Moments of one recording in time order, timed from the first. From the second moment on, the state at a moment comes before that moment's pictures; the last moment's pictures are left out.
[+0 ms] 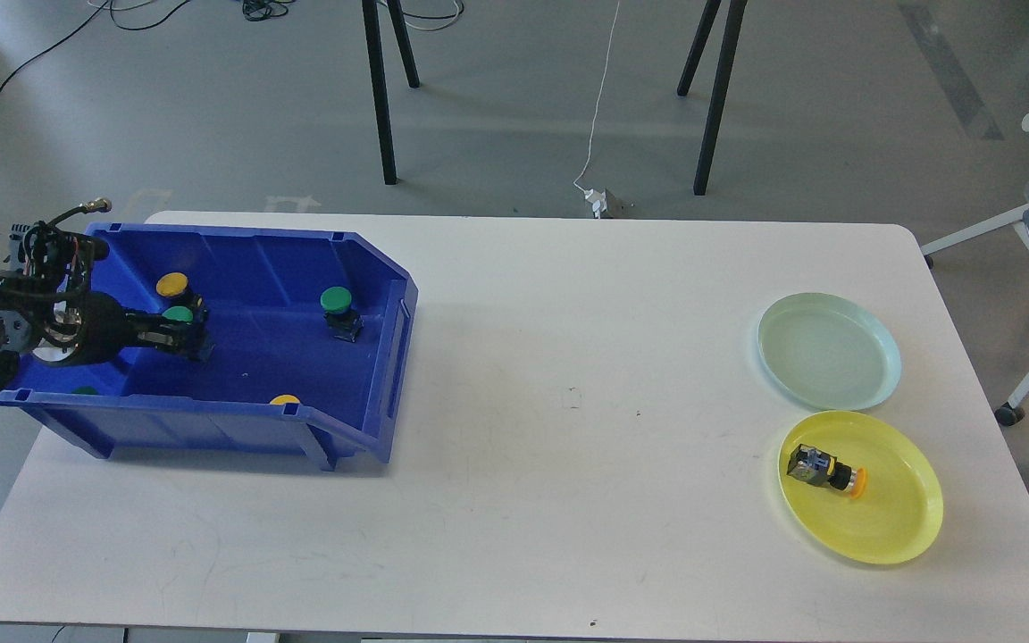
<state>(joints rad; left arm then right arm) -0.92 0.66 -0.21 -0.55 1.75 -0.38 -0.49 -0.02 -0.71 1.41 1.59 -0.10 0.02 0.49</state>
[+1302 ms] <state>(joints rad) -0.96 0.51 -0.44 -1.10 0.85 -0.49 -0.49 0.64 -0.03 0.52 1.38 -0.45 -0.49 0.49</state>
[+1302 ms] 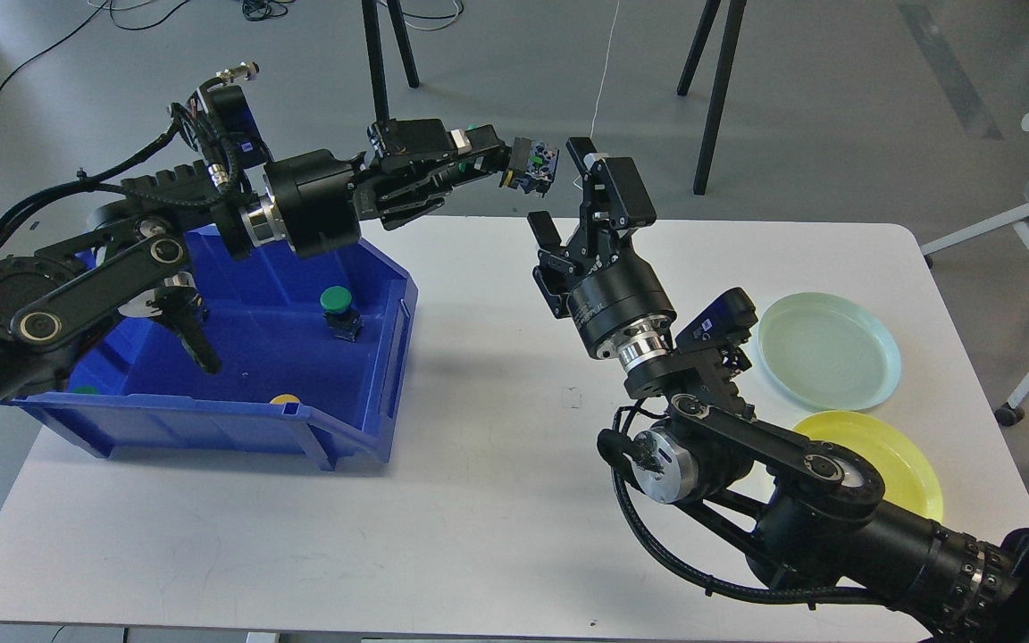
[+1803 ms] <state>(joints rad) -0.96 0.51 -0.44 -1.08 0.84 -0.49 -0.49 0.64 0.00 0.56 1.38 -0.45 -0.49 0.49</state>
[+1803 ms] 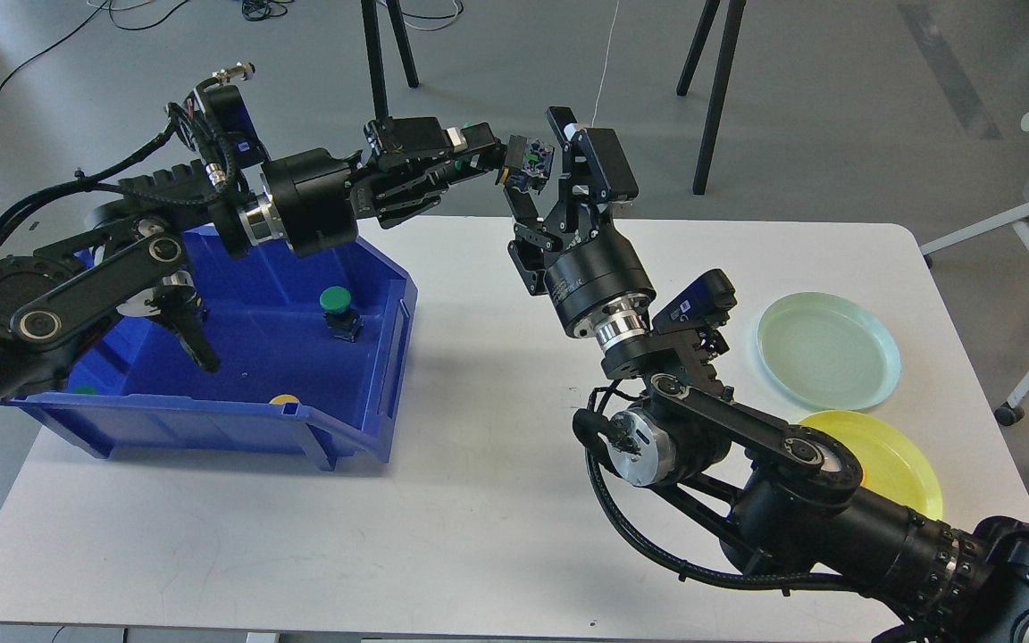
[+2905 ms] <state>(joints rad) -0.96 0.50 -0.44 -1.05 0.79 -0.49 -0.49 0.58 -0.11 0.60 1.48 -0.45 -0.49 0.49</state>
